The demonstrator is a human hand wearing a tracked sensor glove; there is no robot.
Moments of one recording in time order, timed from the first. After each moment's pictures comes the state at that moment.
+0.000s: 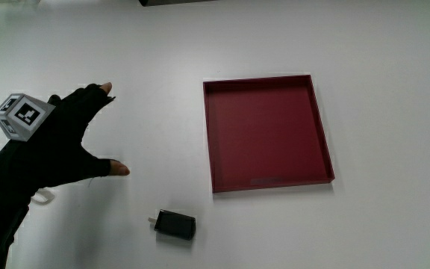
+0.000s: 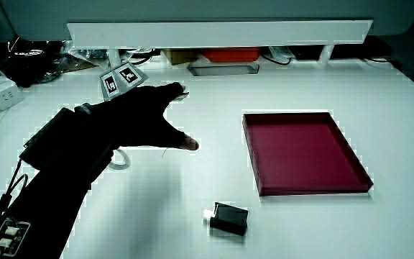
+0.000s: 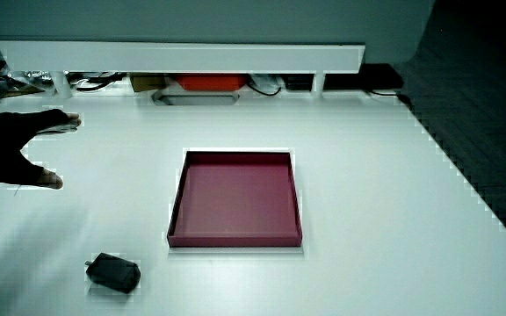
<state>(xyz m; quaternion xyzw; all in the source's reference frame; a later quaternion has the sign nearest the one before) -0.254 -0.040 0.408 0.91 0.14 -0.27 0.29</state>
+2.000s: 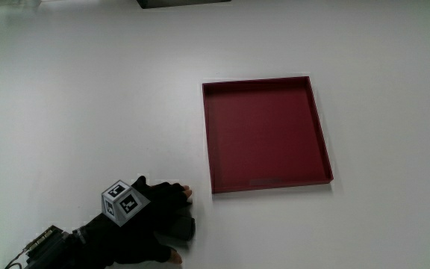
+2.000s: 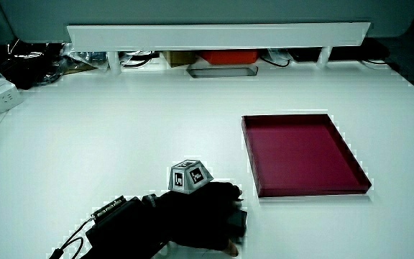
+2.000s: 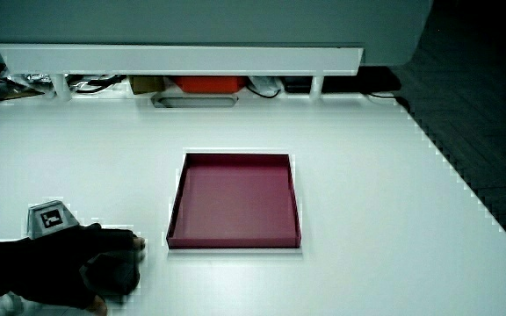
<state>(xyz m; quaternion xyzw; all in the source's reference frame) -0.149 0.077 0.488 0.84 0.27 -0.27 0.39</state>
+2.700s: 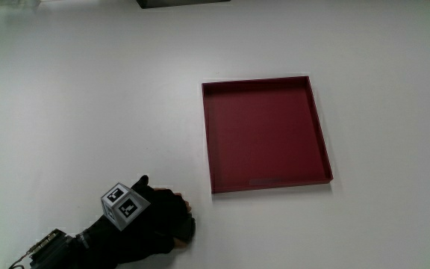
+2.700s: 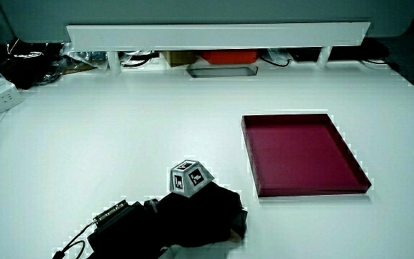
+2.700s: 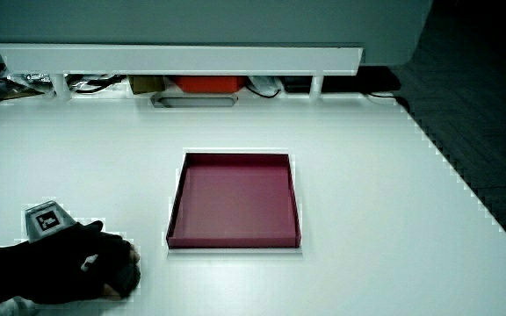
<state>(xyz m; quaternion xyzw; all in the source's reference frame) -0.148 0.081 0.481 0.86 0.29 -0.29 0.32</state>
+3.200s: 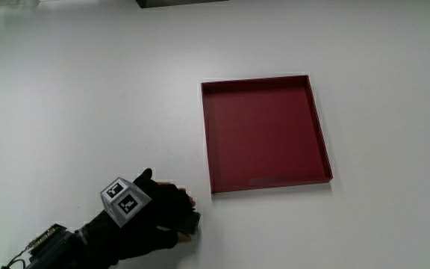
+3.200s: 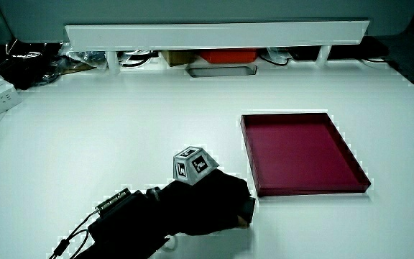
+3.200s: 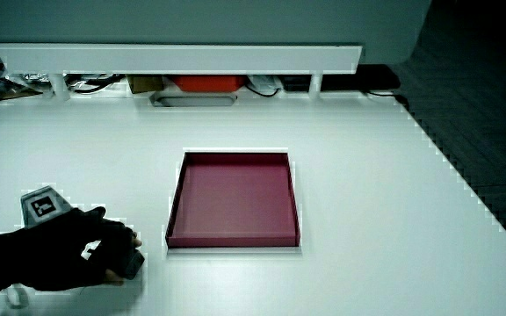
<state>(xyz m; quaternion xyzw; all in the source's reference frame) -0.143 0.072 0.462 0.85 0.30 -0.30 0.30</state>
